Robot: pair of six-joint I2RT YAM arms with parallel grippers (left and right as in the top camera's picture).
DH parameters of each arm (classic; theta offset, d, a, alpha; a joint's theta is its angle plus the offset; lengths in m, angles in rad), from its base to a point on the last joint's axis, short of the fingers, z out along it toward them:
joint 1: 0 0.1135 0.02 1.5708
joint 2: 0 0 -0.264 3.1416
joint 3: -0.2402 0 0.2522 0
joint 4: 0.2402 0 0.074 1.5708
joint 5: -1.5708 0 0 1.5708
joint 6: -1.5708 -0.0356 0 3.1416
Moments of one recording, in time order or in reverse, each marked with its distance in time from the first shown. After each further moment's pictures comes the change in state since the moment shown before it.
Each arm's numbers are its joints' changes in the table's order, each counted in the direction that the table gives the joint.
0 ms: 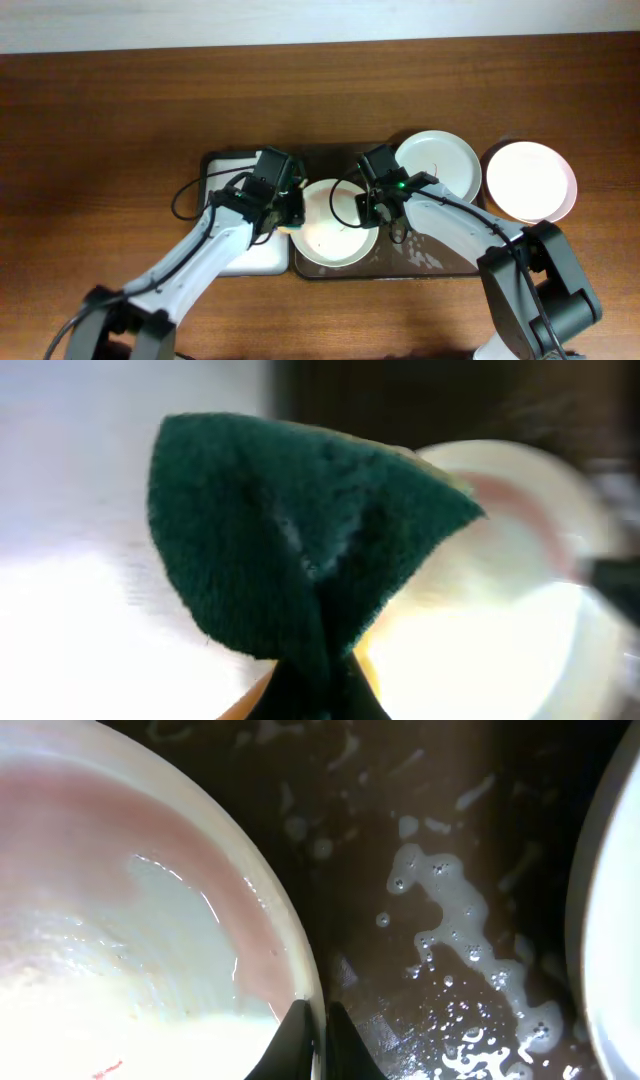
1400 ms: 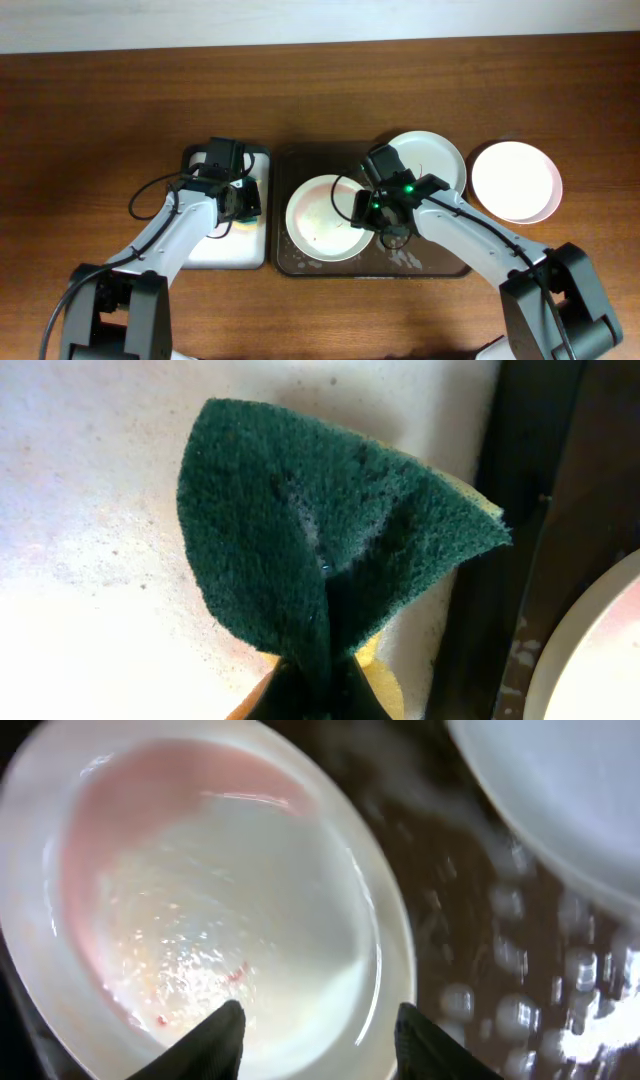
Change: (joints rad) left arm 0.267 -0.087 0.003 0.040 0.036 -0.144; right arm 0.010 0.107 0.007 0.058 0.149 -0.324
